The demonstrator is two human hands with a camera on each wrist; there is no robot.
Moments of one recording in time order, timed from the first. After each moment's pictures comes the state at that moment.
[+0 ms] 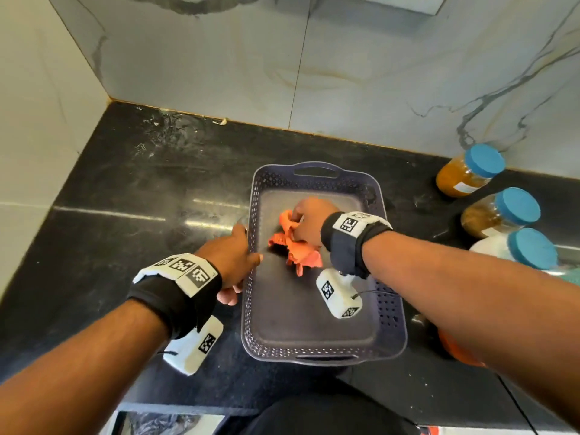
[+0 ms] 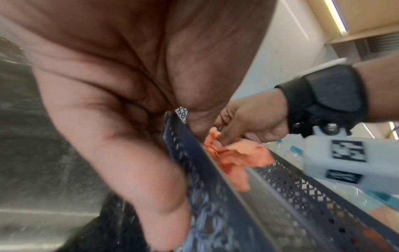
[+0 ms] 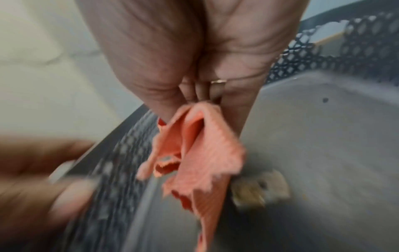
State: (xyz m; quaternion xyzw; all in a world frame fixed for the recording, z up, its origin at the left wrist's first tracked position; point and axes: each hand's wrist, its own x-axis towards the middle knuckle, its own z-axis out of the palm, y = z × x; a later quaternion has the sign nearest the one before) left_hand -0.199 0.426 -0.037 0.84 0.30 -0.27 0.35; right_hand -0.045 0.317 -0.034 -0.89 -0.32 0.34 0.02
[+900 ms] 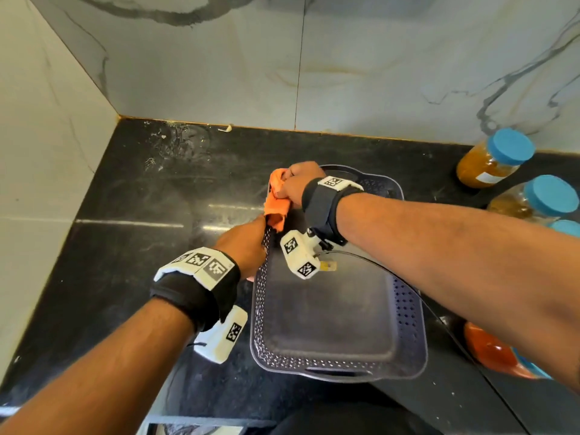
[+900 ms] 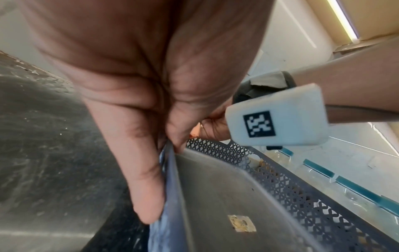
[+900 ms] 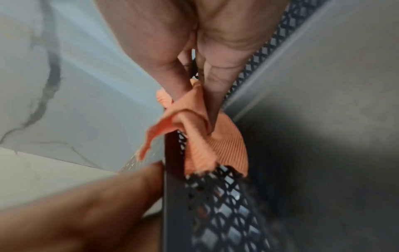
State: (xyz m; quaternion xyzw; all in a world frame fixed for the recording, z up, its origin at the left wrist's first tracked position) left_hand -0.170 0.433 -0.021 0.87 0.27 -0.24 0.33; right_hand -0.010 0.380 -0.034 -0.88 -0.22 0.33 0.27
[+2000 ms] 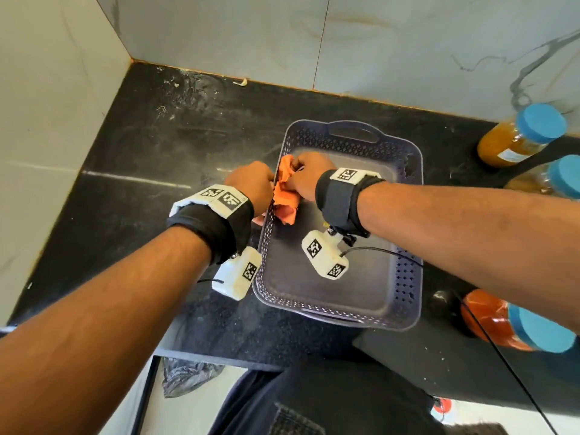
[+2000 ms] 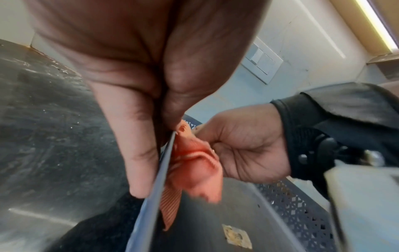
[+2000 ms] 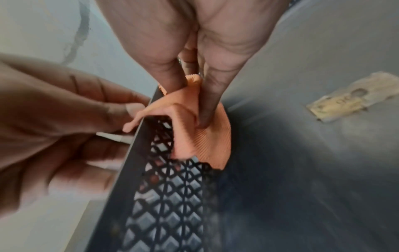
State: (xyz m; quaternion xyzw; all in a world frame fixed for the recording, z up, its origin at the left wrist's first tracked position) left_hand -0.163 0.437 -0.028 0.84 0.35 -0.16 0.39; right_hand -0.059 0.352 -0.048 -0.88 -0.24 0.34 0.24
